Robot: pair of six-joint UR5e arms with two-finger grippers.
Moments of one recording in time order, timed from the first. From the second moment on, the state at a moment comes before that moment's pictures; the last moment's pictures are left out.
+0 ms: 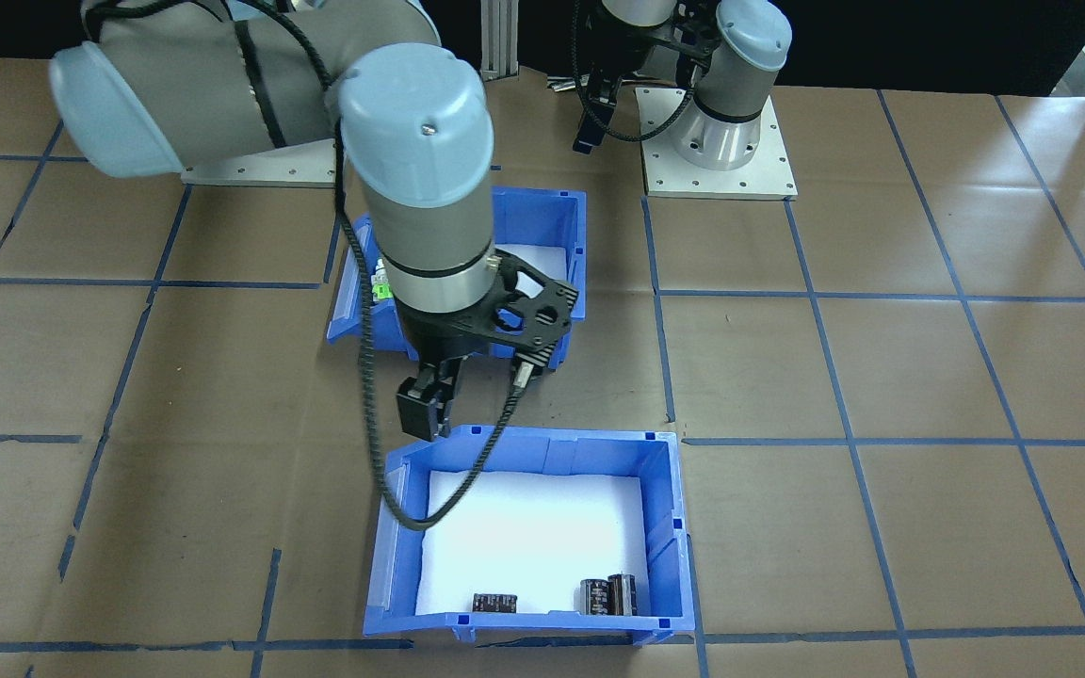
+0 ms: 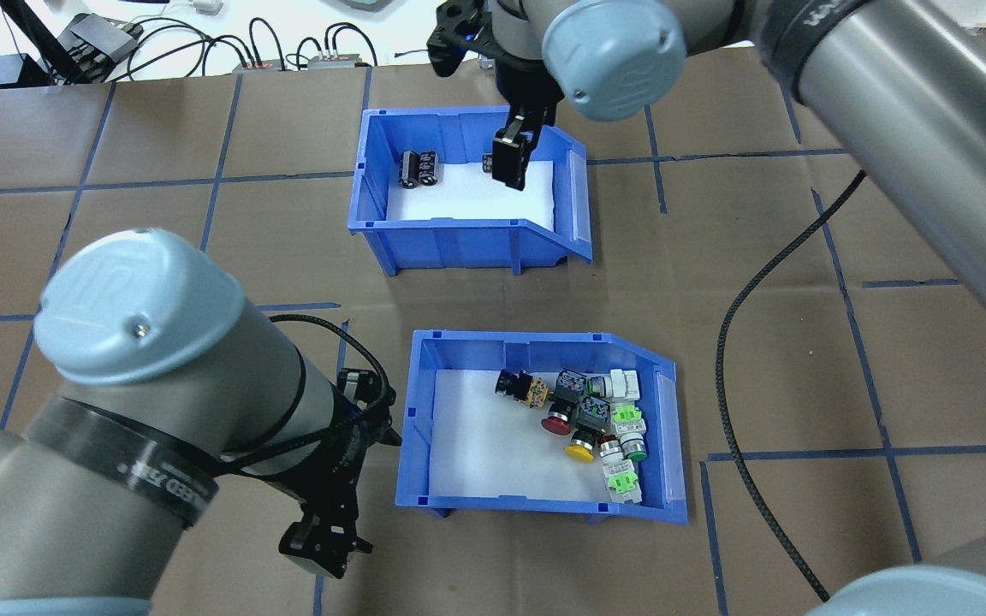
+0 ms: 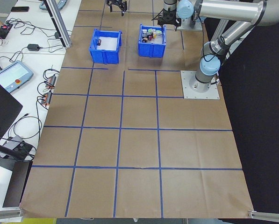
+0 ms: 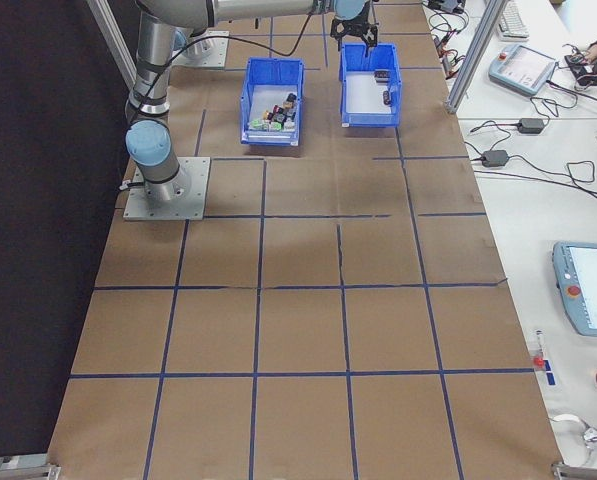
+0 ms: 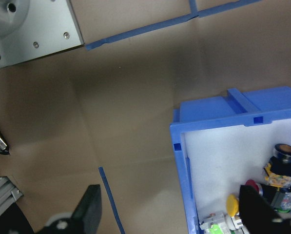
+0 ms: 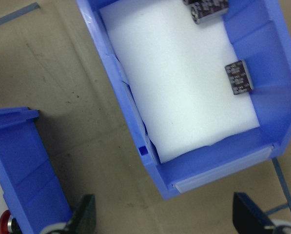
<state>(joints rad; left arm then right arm) -1.90 -1.21 -2.07 -1.51 1.41 -1.71 1.93 -1.13 1.25 -1.74 -1.57 -0.86</state>
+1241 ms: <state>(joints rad) -2.12 -1.48 -2.16 -1.14 1.41 -2.11 2.09 -0.89 1.26 -1.99 -1.65 -1.02</state>
